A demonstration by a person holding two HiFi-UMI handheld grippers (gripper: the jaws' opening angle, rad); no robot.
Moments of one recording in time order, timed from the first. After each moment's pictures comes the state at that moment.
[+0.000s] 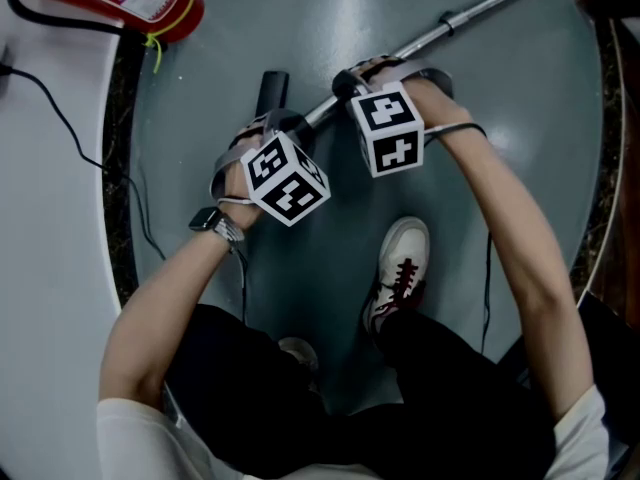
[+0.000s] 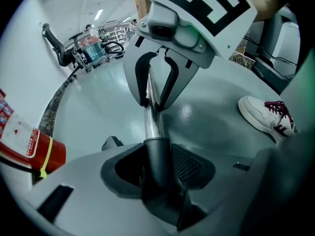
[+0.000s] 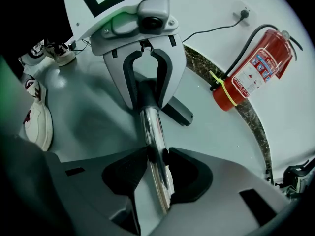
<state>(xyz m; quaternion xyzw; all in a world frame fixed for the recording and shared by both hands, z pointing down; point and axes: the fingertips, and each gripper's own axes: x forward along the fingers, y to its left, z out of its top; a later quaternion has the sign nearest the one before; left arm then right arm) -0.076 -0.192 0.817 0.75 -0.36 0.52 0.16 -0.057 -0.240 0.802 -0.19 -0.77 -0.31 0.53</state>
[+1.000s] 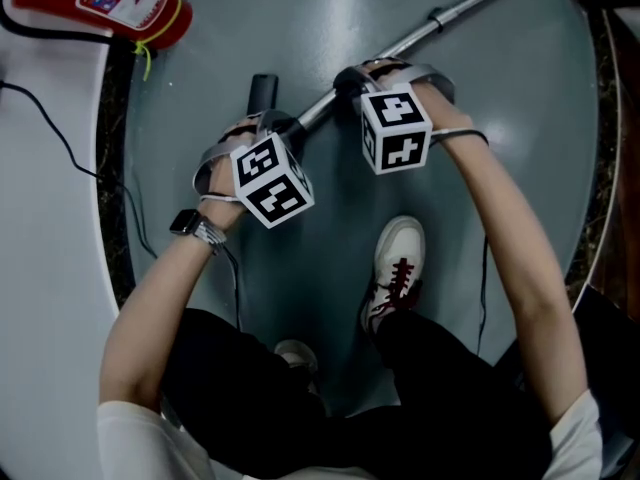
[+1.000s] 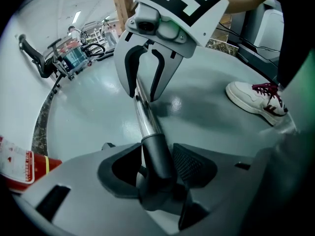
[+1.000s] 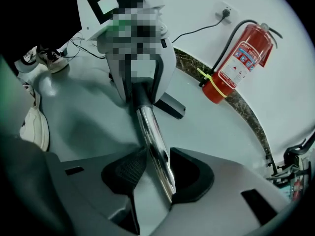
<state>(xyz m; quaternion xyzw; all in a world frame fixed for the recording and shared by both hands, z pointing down) -0.076 -0.183 0.823 0.77 -0.27 0.57 0.12 -0.039 -0.253 0.808 -0.14 -0.80 -0.28 0.52</state>
